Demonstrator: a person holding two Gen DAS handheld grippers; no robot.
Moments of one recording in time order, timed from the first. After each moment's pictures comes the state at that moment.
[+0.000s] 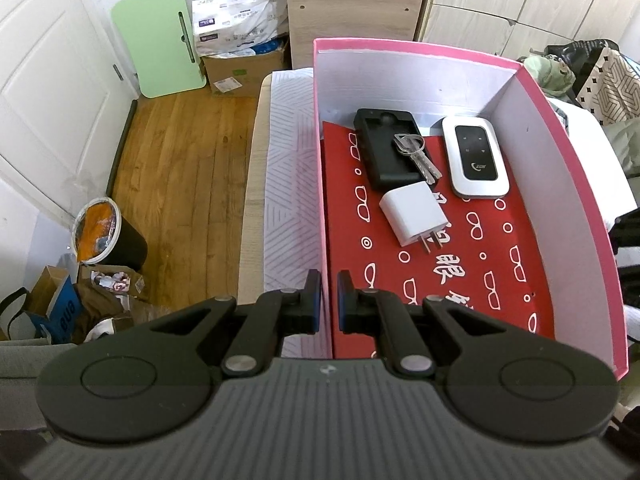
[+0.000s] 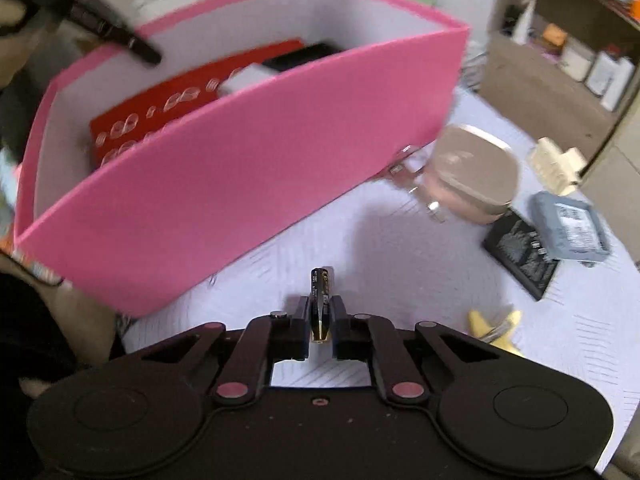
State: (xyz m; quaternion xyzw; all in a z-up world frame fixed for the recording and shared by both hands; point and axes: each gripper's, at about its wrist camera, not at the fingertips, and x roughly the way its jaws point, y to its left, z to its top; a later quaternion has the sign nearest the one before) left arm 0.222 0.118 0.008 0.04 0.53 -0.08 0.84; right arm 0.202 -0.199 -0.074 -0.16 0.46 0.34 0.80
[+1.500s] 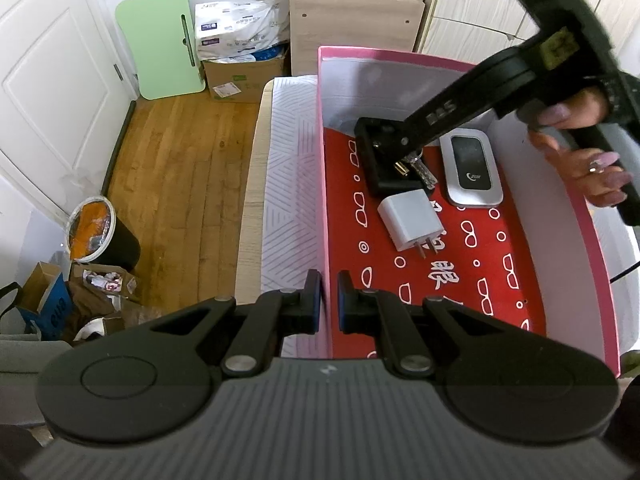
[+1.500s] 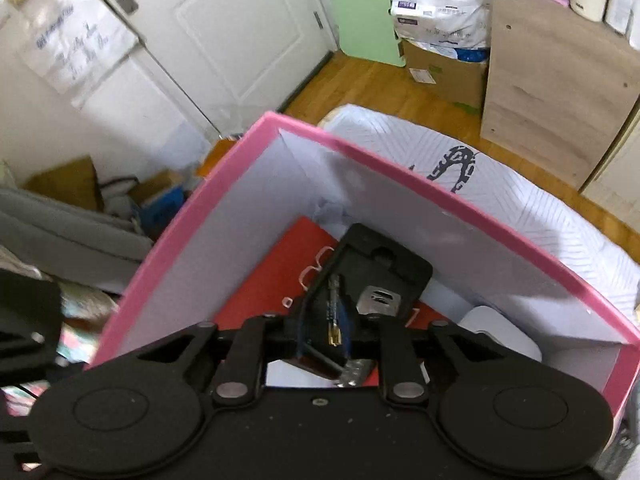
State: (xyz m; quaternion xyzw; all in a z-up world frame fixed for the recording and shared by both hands) left arm 0.217 0.123 0.010 0.02 0.52 -0.08 0.85; right arm 0.364 -0.040 -0.041 -0.02 0.56 0.31 0.76
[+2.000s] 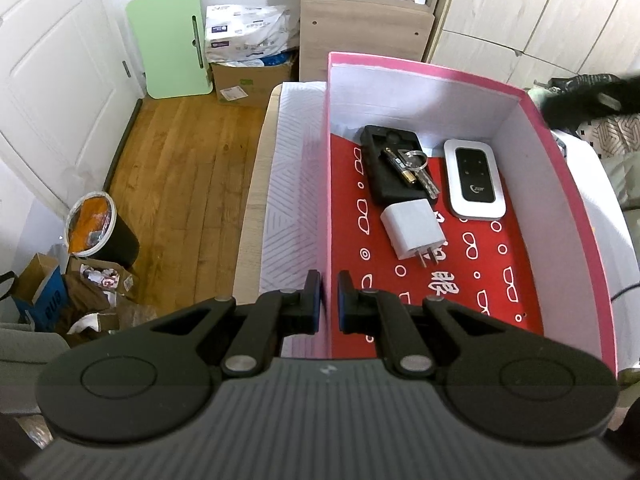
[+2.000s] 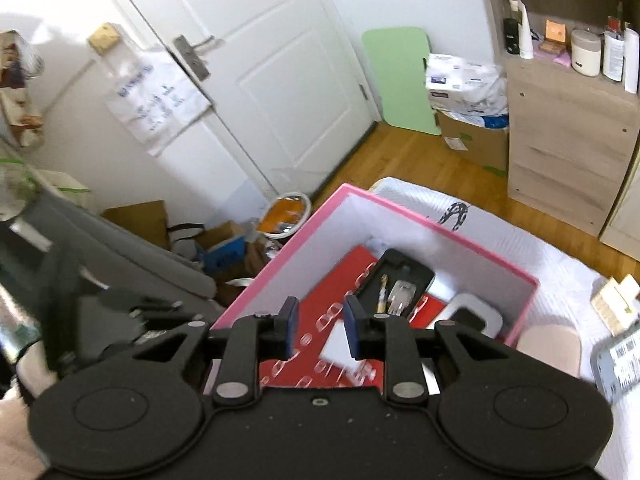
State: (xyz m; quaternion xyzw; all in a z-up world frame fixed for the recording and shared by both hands) left arm 0.214 0.125 0.007 -0.01 0.51 -0.06 0.86; right arm 0.290 -0.116 0.061 0.04 0.48 0.38 0.79
